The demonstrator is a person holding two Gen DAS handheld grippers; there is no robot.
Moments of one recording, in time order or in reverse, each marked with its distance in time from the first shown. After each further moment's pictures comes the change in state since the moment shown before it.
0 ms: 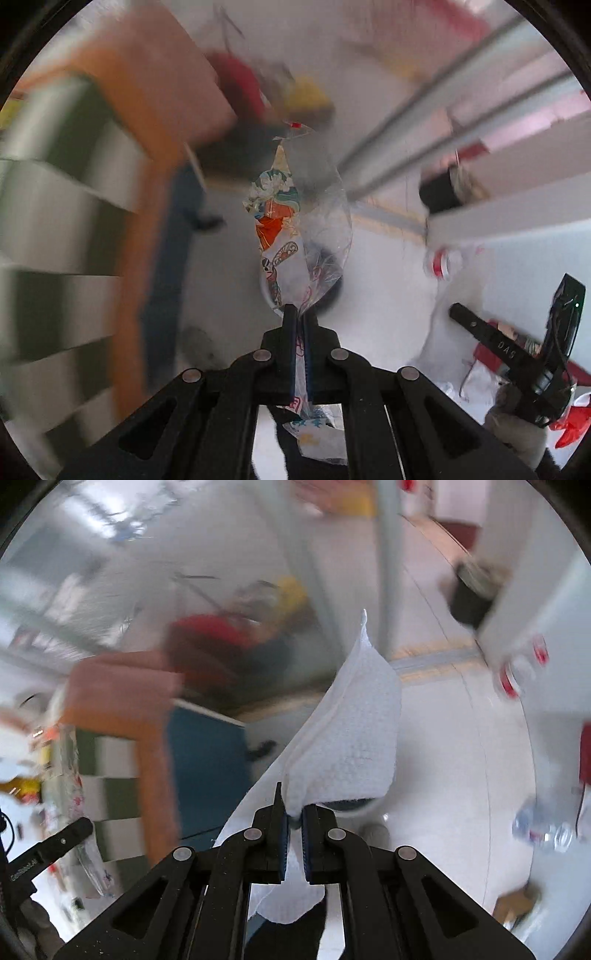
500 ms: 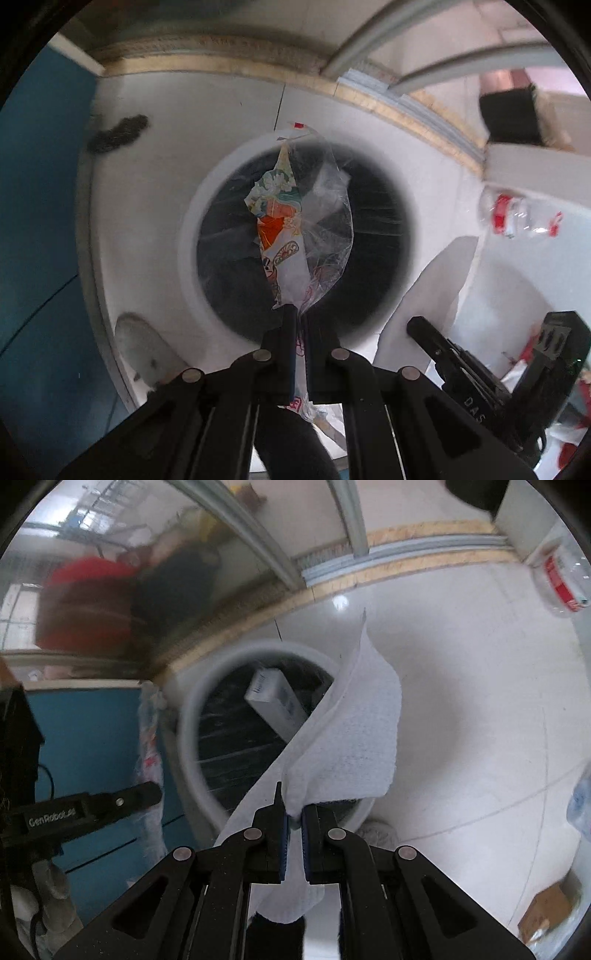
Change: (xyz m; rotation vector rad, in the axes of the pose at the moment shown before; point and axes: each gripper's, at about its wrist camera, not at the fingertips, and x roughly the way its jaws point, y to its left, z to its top) left arm 0.423 0.000 0.031 -0.005 0.369 0.016; right arm 0.377 -0.172 -0.011 0.089 0.223 0.038
